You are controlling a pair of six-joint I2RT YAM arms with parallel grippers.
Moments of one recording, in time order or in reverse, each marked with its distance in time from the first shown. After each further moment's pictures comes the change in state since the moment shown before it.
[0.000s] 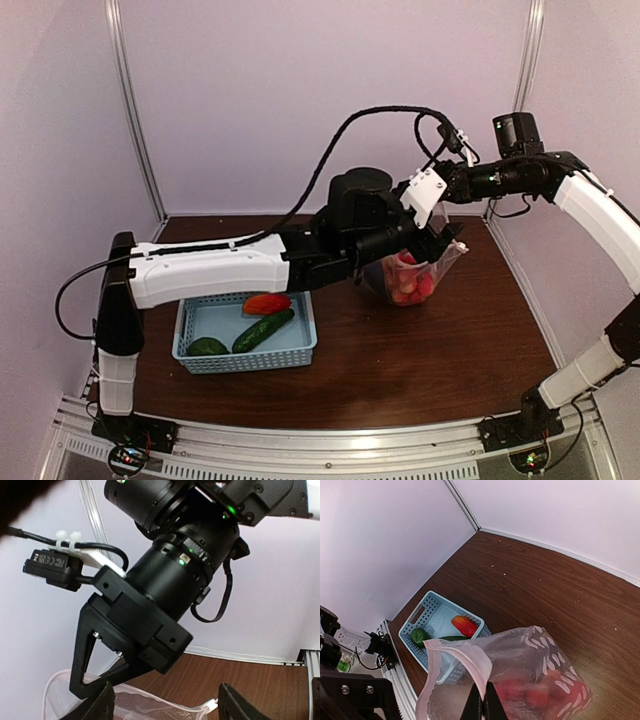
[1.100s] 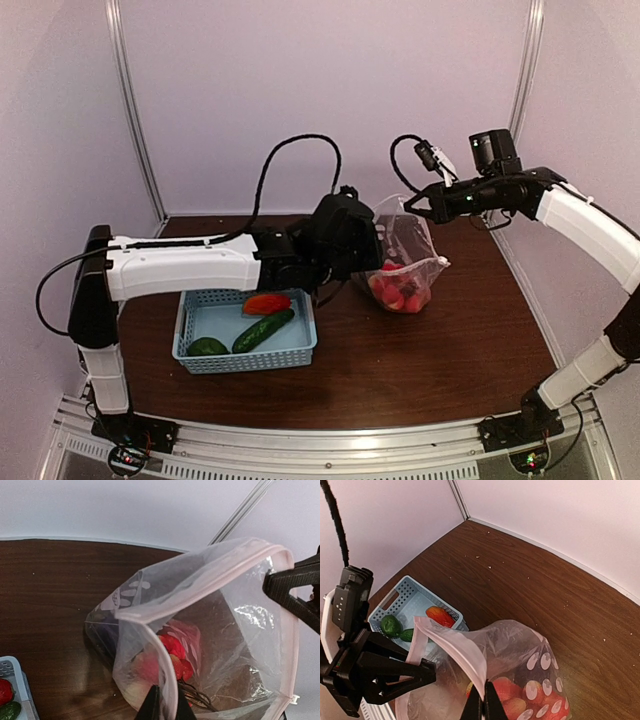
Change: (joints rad) left arm 0.058 -0.146 -0.233 -0.388 -0.335 -1.027; right arm 0.090 0.018 -0.124 0.143 0.138 -0.093
